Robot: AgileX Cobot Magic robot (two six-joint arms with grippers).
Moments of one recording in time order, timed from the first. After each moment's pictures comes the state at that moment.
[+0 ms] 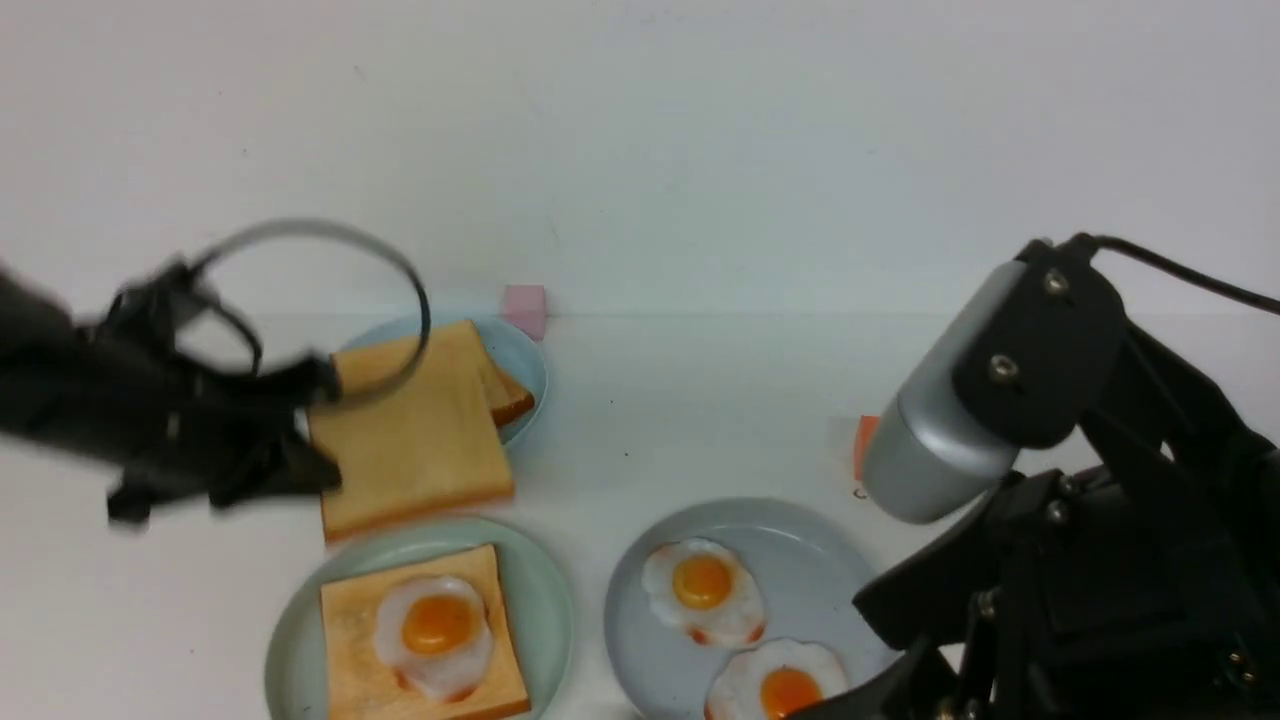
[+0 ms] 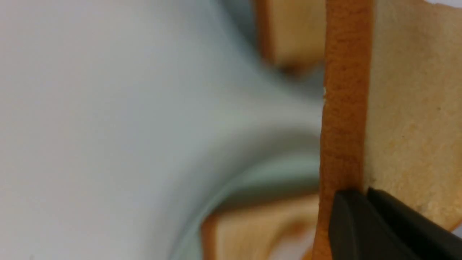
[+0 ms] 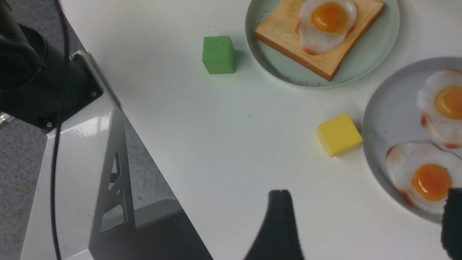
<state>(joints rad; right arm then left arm) 0.90 1.09 -1.05 0.26 0.88 -0.11 0.04 1.60 -0.87 -0.81 0.58 0.26</state>
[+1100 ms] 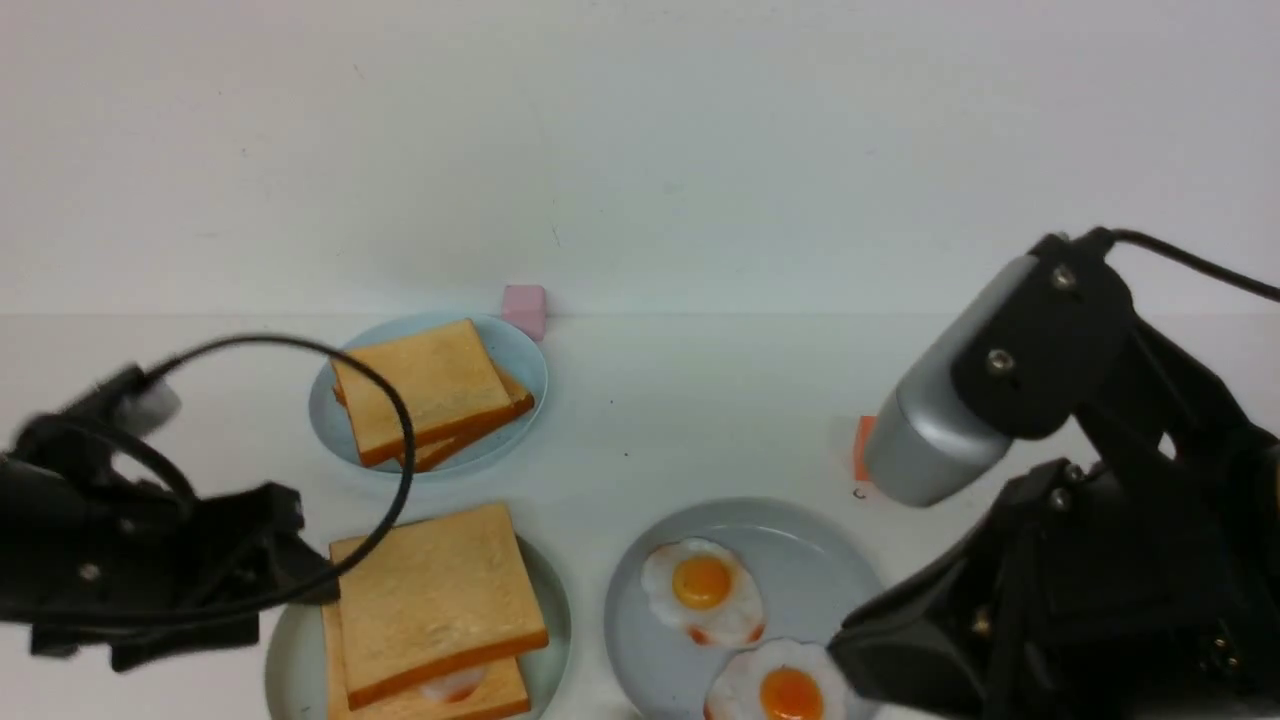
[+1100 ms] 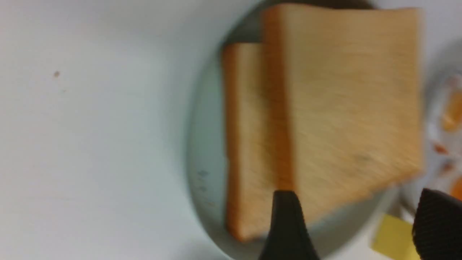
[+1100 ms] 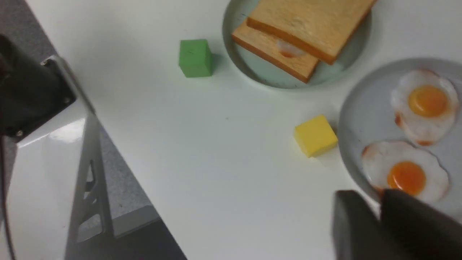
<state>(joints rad) 0.90 1.09 -1.04 0.15 0.86 -0.02 0.04 1.31 -0.70 -0.71 0.68 0.24</state>
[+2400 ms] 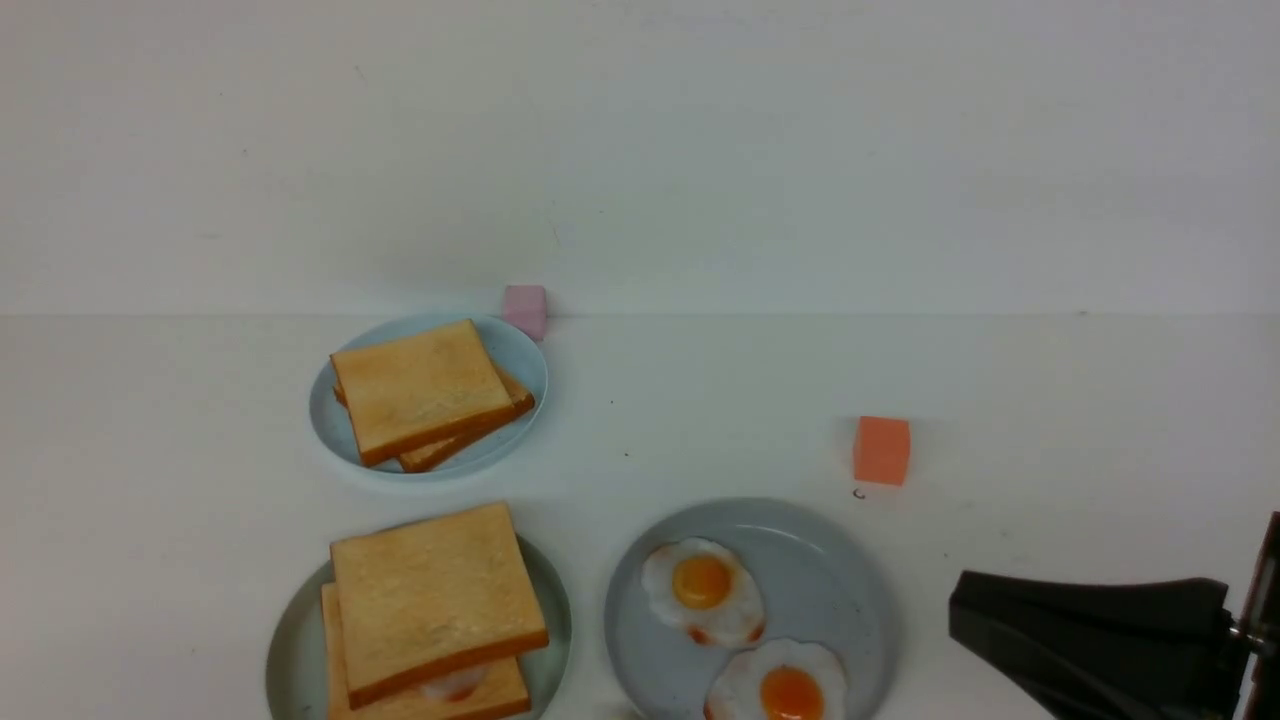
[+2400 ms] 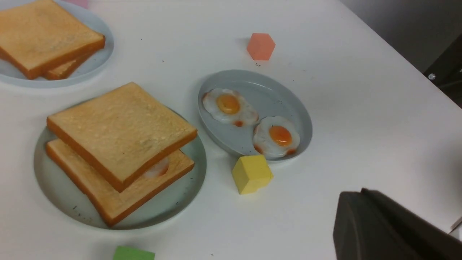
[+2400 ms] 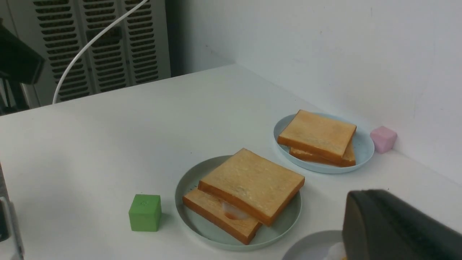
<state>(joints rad) 0.90 0.67 -0.42 -0.23 -0.03 0.15 -0.20 0.17 -0.50 -0.58 0.88 0.22</state>
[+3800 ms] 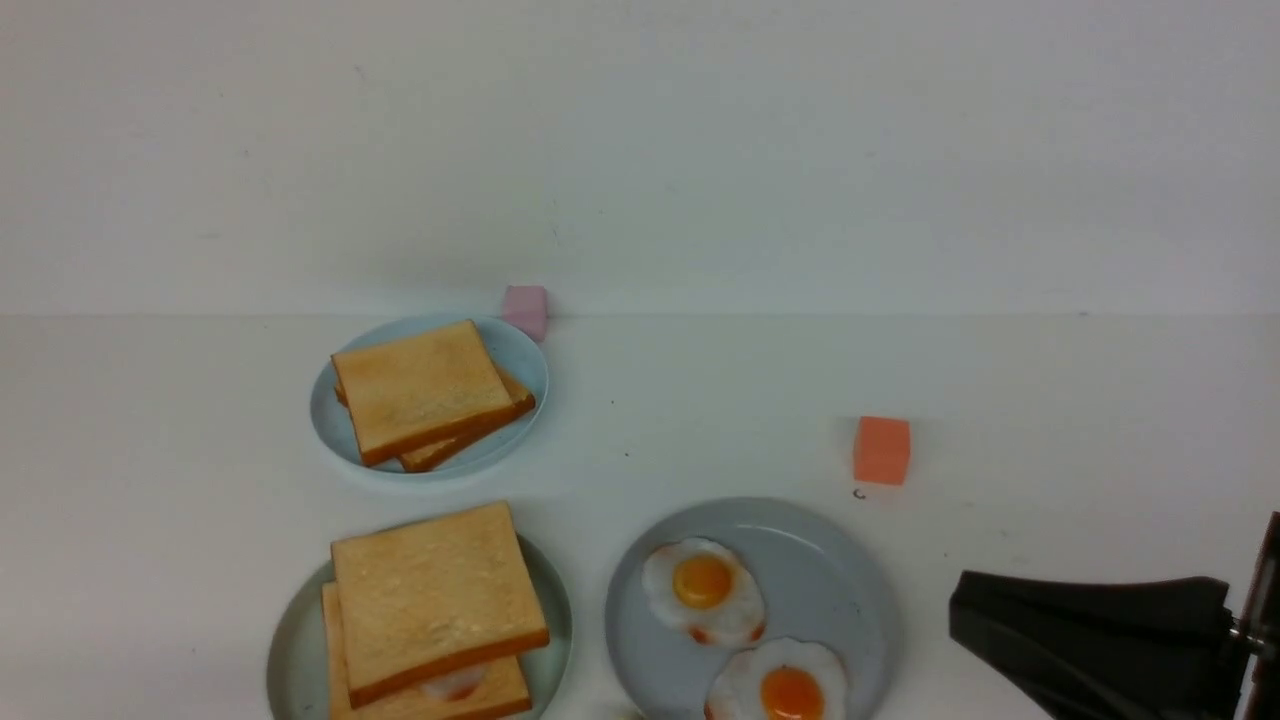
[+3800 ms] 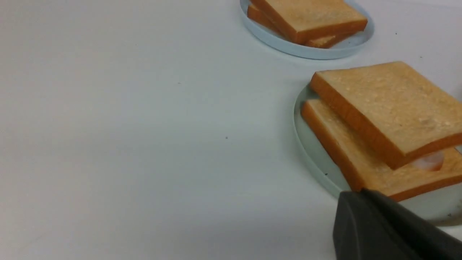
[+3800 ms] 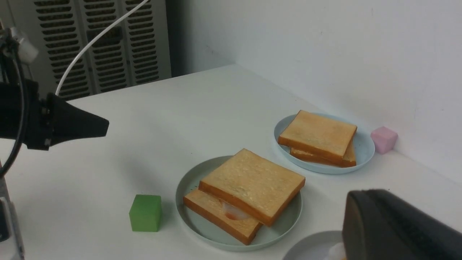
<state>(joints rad) 0.90 0.67 -0.42 -0.23 -0.04 0.15 -0.12 -0.01 0.03 0.03 0.40 -0.19</state>
